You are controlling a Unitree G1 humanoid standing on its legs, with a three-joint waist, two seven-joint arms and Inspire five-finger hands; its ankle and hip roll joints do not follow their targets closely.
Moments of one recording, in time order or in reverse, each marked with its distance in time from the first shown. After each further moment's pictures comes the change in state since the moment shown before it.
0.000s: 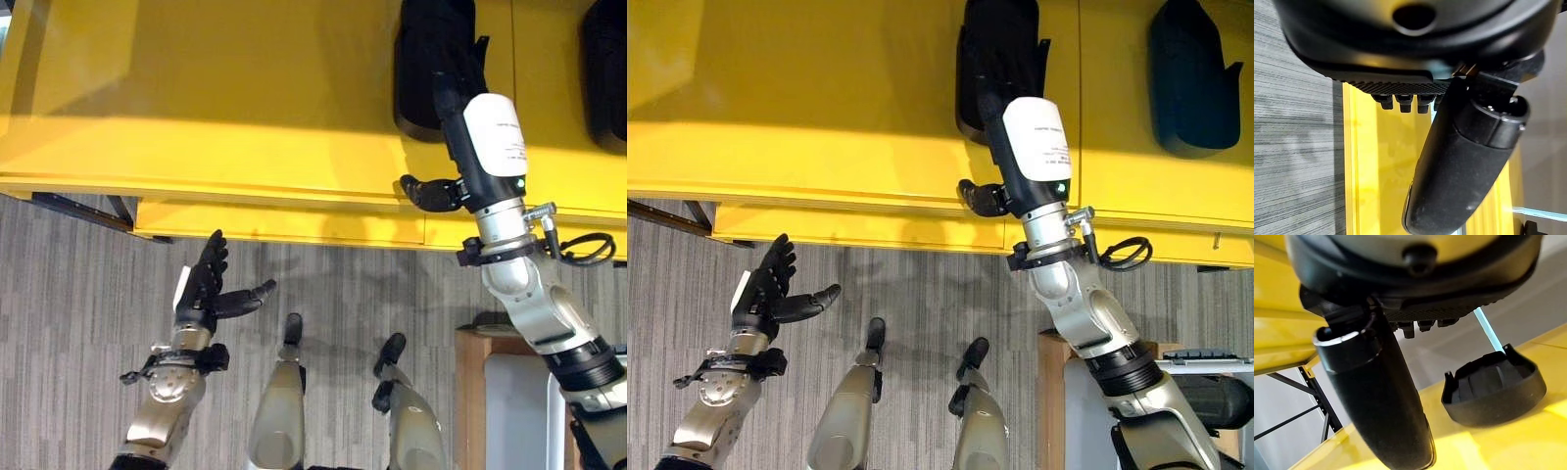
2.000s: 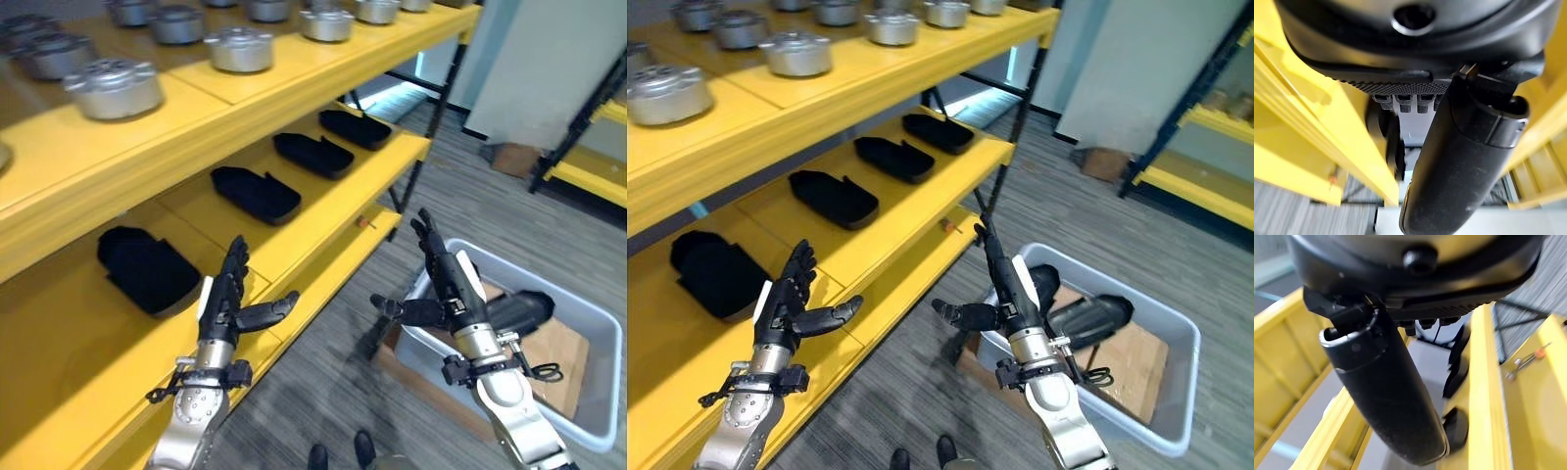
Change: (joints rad) left arm 0.041 -0.101 -0.107 -0.078 0.107 -0.095 0.028; right arm 0.626 0.248 -0.061 -0.094 0.592 -0.163 0.211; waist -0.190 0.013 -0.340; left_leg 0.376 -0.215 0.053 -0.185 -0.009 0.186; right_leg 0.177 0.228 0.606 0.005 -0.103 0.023
